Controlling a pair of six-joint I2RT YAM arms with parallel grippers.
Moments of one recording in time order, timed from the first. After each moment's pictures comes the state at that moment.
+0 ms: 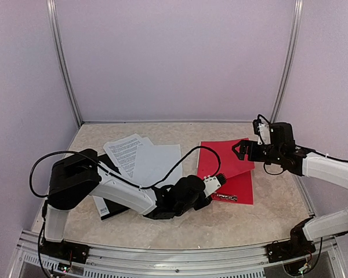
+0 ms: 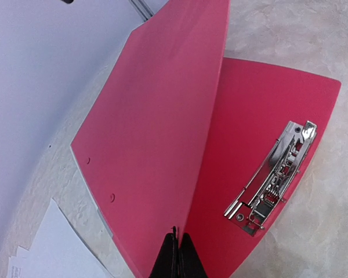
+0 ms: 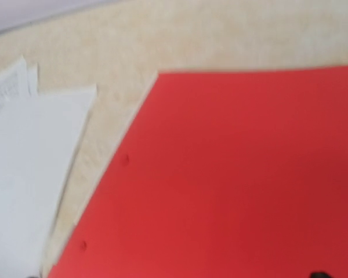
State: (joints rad) left arm -1.25 2.16 1.25 0.45 -0.50 0.37; right arm 0.38 1.22 0.70 -0.01 -0.11 0.36
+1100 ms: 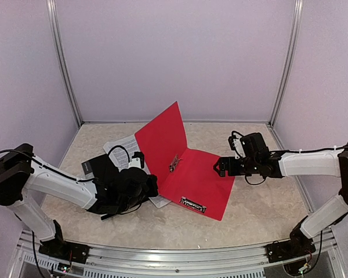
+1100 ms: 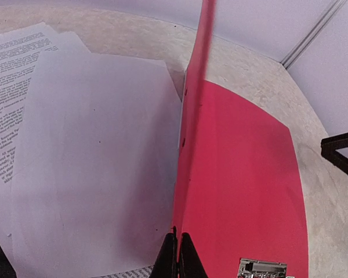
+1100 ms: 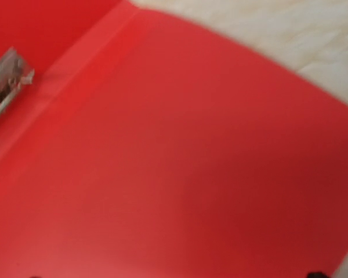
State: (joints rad) left arm -1.10 1.61 0.68 0.41 -0.58 -0.76; right arm 0.57 1.44 0.76 -0.03 -0.01 0.39
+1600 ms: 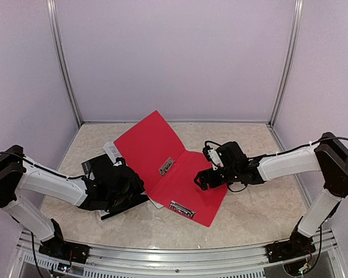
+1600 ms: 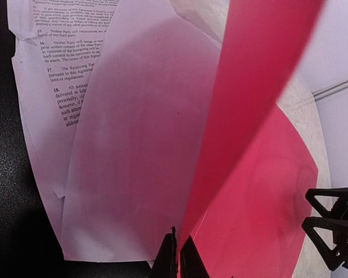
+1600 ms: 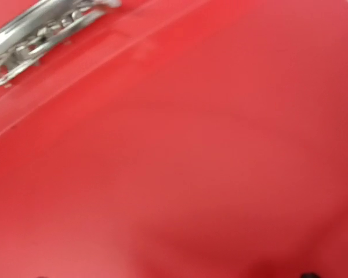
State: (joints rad) left arm -0.98 1.51 0.58 0.28 -0.47 -1.11; right arm 0.76 1.65 0.83 0.07 -0.01 0.32
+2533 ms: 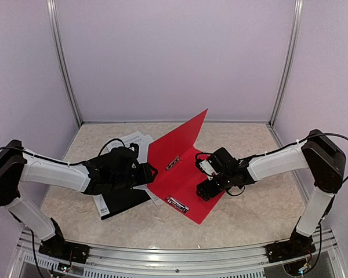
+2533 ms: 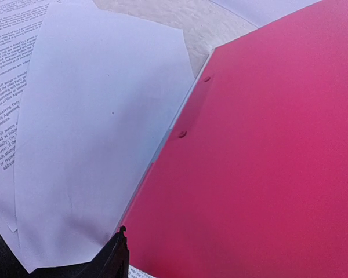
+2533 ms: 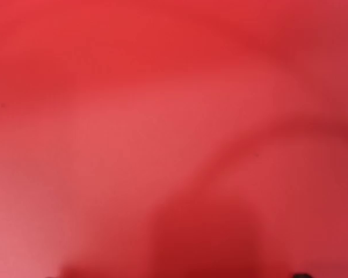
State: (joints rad) left arm -0.87 1.55 0.73 0.21 -0.20 -0.82; right arm 0.81 1.77 0.91 -0.11 0.05 0.14
